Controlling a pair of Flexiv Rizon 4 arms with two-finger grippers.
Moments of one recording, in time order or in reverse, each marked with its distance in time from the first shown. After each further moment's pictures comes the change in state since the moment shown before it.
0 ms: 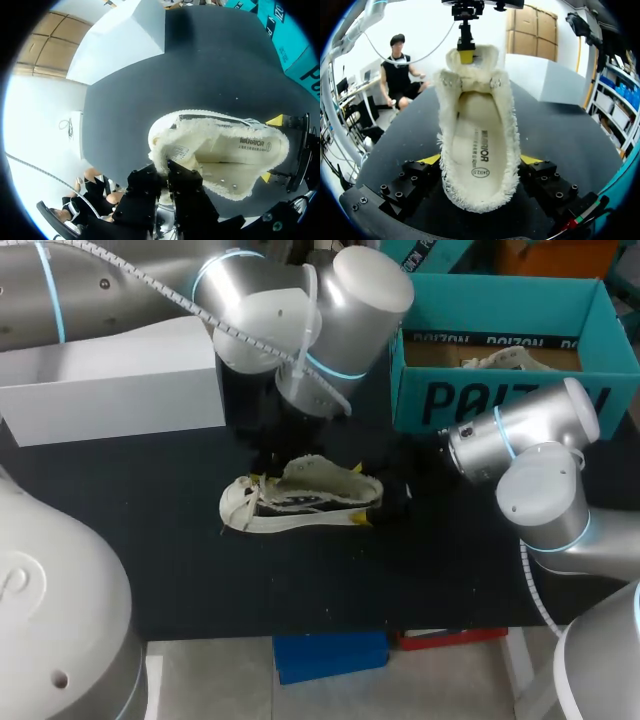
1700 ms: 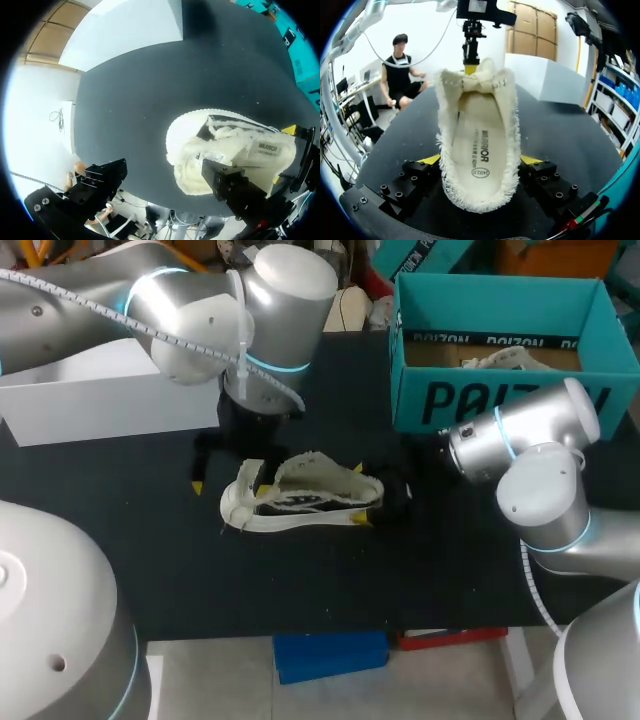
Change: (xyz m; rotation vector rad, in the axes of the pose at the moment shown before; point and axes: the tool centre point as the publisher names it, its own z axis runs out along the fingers) left arm -0.025 -0.006 0.026 -0.071 0.141 -0.021; right arm 0.000 -0.001 0.000 0.000 -0.001 0.001
